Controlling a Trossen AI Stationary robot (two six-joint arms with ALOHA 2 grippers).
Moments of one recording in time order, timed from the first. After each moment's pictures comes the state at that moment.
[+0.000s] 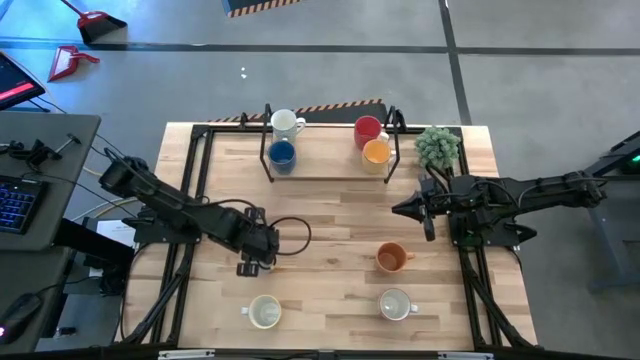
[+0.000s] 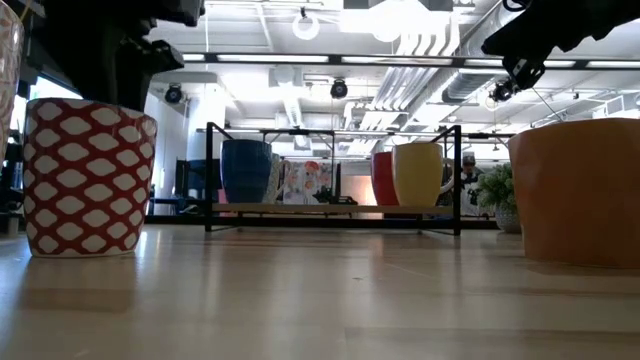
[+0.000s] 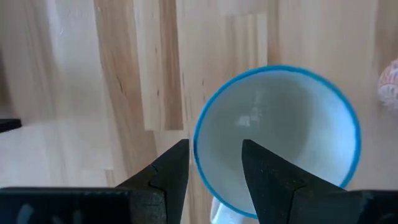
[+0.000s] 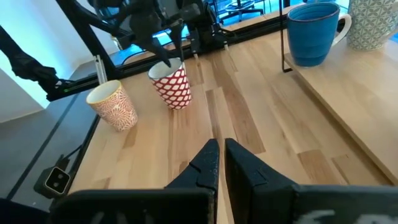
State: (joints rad) left arm -0.41 1.49 1.12 -1.05 -0.20 -0.32; right arm 0.11 0.58 0.50 -0.24 0.06 0.32
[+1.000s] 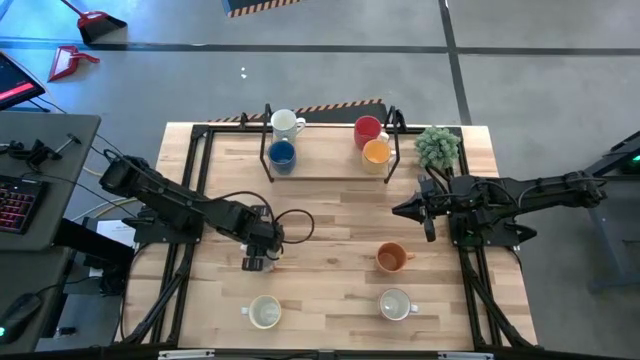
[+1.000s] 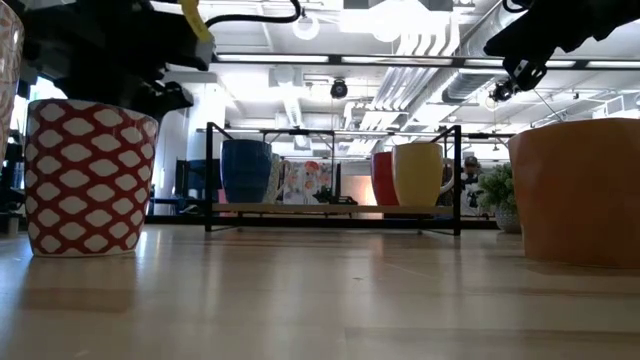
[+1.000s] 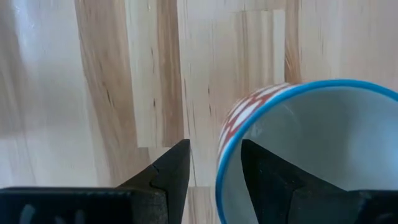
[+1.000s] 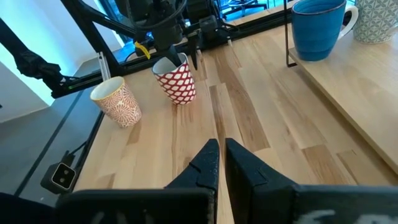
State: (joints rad) left arm -0.31 1.49 0.99 -0.87 -0.12 -0.23; right arm 0.11 0.58 0.50 -0.26 0.05 0.33
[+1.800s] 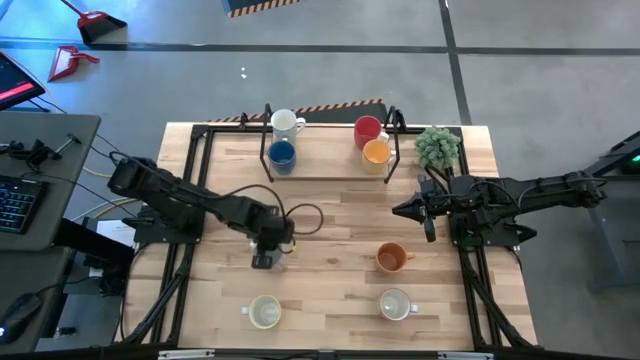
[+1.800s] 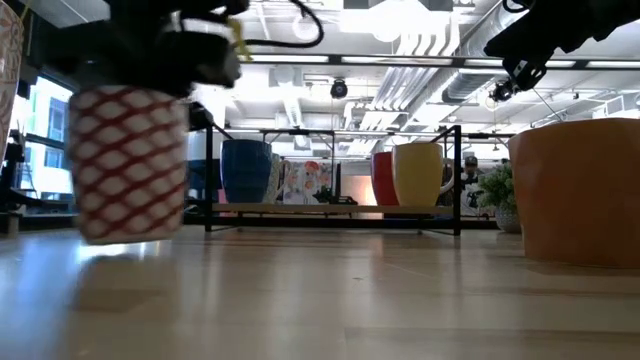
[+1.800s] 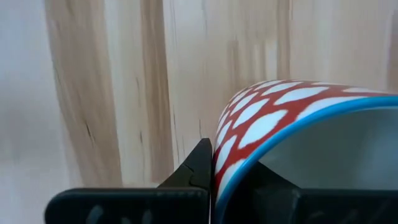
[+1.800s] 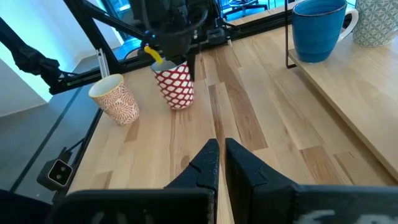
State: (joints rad) left arm -0.22 1.56 0.99 -0.74 0.00 -0.16; right arm 0.11 0.58 0.50 -0.26 0.05 0.31
